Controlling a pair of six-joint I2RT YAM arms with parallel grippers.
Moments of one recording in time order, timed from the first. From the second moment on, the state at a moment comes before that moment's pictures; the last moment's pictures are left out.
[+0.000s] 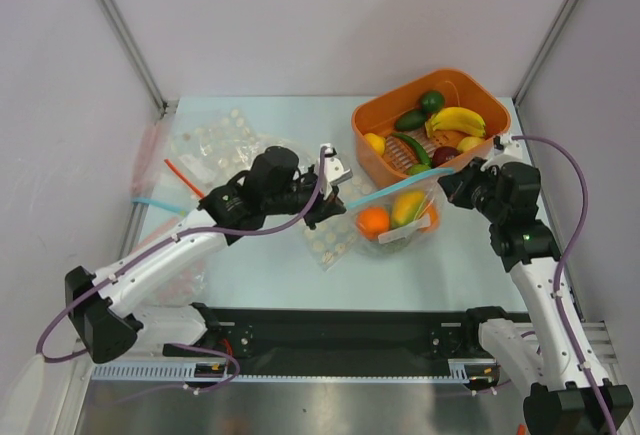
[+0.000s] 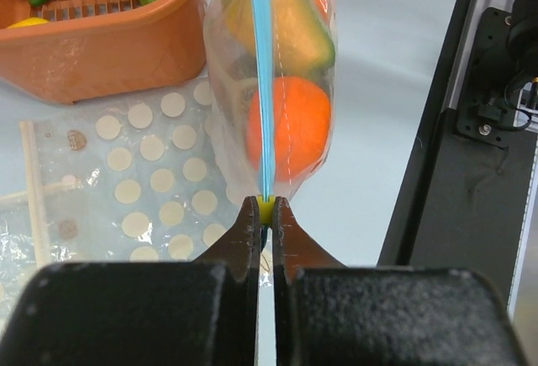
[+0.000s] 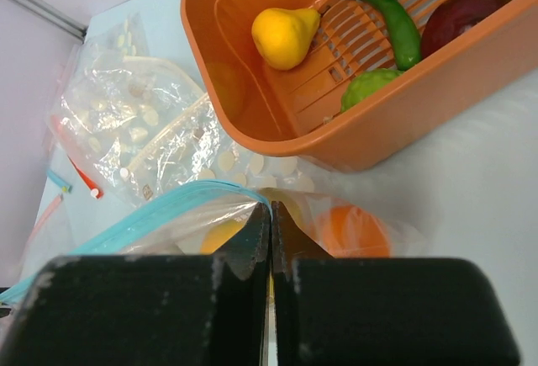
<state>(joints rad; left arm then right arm) -0.82 1.22 1.16 -0.42 0.36 0.15 0.08 0.81 0.82 -0.35 -0.23 0.46</state>
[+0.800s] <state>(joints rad) -0.71 1.50 1.49 -0.47 0.17 -0.05 0.04 0.99 1.07 -0.40 0.15 0.46</state>
